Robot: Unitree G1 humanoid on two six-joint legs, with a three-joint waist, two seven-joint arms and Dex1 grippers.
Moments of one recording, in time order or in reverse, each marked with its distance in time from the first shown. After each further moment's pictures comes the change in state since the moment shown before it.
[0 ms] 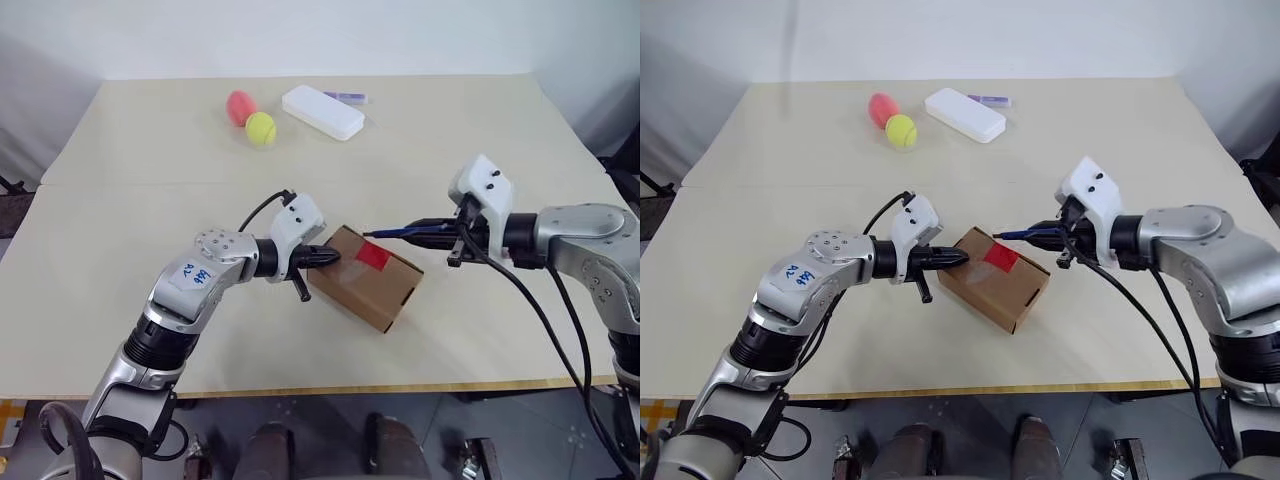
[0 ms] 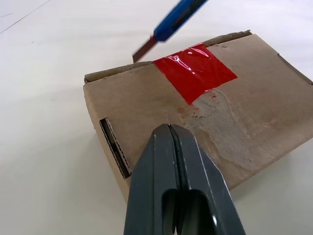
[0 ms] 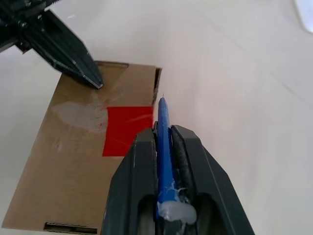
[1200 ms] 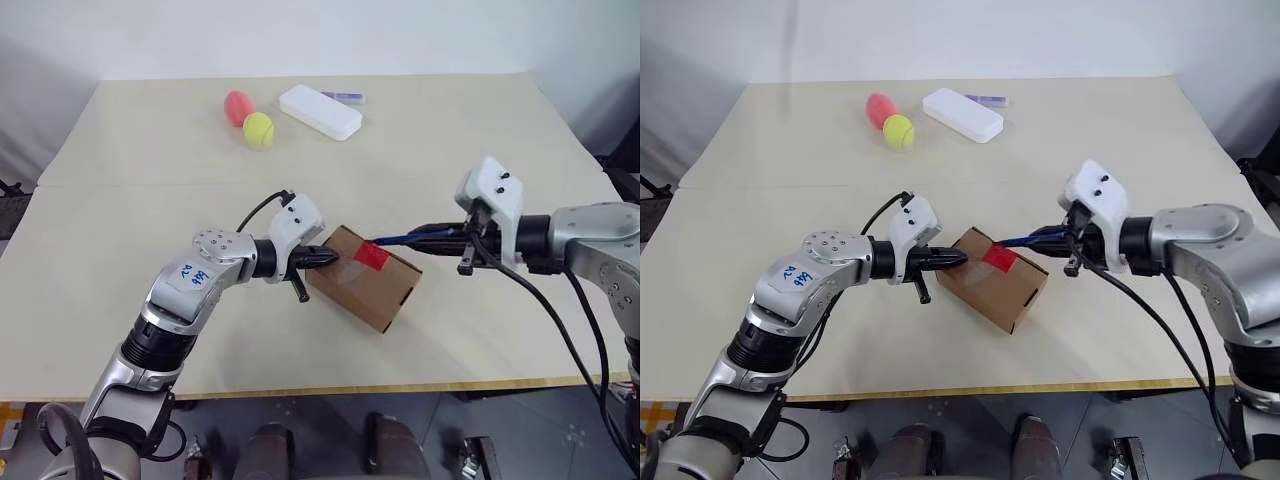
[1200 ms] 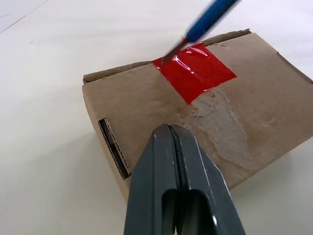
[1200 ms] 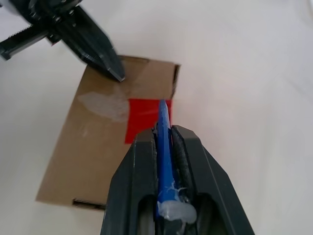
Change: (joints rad) left arm 0.005 0.008 0.001 -0.010 0.000 0.004 0.000; right arm 0.036 -0.049 -0.045 -0.093 0.024 0.051 0.051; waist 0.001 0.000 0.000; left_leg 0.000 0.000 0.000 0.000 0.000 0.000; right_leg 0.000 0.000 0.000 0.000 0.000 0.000
